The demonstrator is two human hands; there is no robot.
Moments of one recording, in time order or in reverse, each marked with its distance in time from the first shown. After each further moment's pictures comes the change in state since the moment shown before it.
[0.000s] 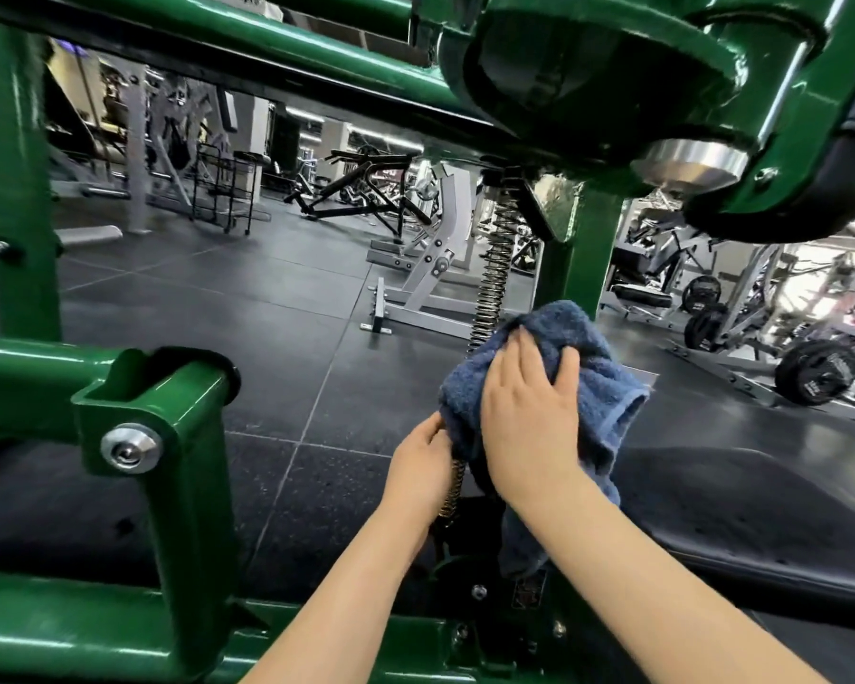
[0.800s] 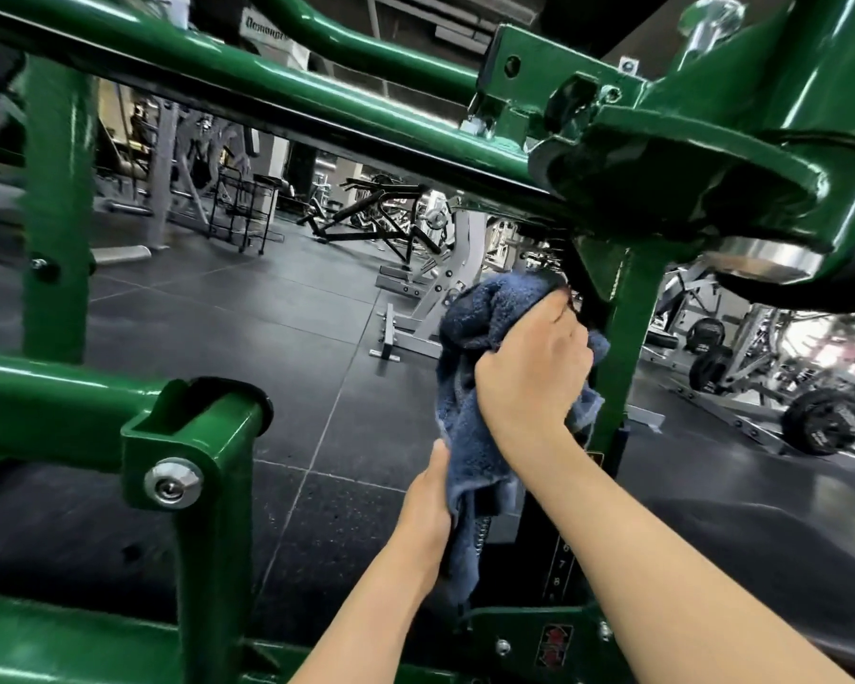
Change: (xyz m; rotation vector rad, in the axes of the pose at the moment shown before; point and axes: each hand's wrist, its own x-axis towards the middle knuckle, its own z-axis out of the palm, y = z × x) left_hand 0.004 0.013 -0.026 -0.377 -0.069 -0.130; right_hand 0.081 -0.025 -0.053 0.598 0.131 0.415
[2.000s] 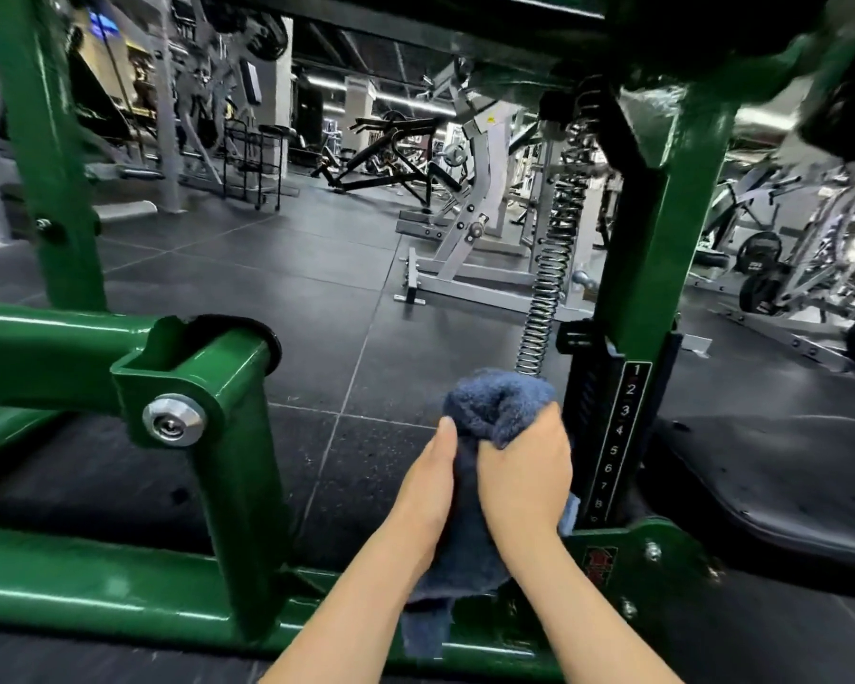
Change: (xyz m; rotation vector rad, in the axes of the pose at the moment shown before) left_hand 0.003 -0.056 -0.033 0.102 0.028 -0.137; right_hand -0.124 0.068 0.104 0.397 -0.186 0.296
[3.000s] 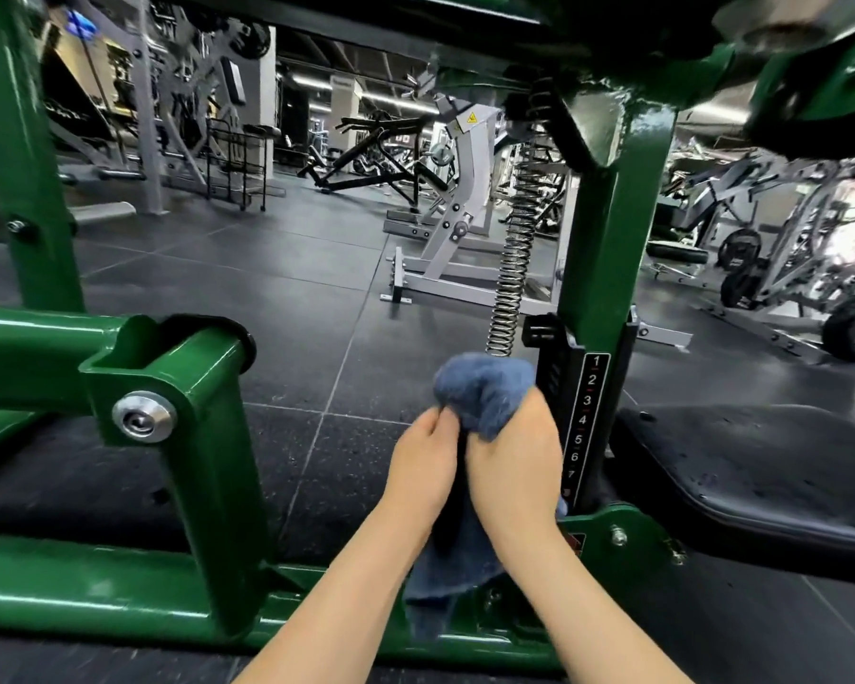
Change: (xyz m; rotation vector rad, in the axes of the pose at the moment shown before) left_hand -0.006 0.015 0.028 0.316 0.150 0.293; right_hand 0.006 0.006 -0.022 0.116 -0.011 -0.145
